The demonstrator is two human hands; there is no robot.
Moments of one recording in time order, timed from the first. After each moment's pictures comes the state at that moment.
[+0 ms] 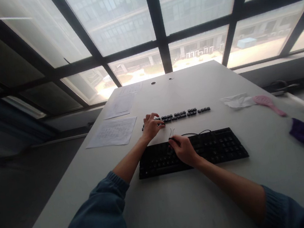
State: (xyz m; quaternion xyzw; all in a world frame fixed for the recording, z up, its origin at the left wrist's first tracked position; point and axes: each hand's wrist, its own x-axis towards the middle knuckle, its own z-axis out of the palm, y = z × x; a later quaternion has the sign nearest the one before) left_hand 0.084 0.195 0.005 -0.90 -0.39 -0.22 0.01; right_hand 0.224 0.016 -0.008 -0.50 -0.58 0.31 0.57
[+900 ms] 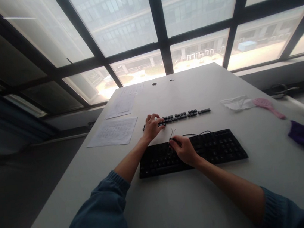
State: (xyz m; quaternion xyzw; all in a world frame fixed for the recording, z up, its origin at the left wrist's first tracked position) left_hand 0.082 0.197 0.005 -0.90 -0.37 -0.24 0.02; right_hand 0.224 0.015 -0.009 -0.48 -0.55 0.34 0.59
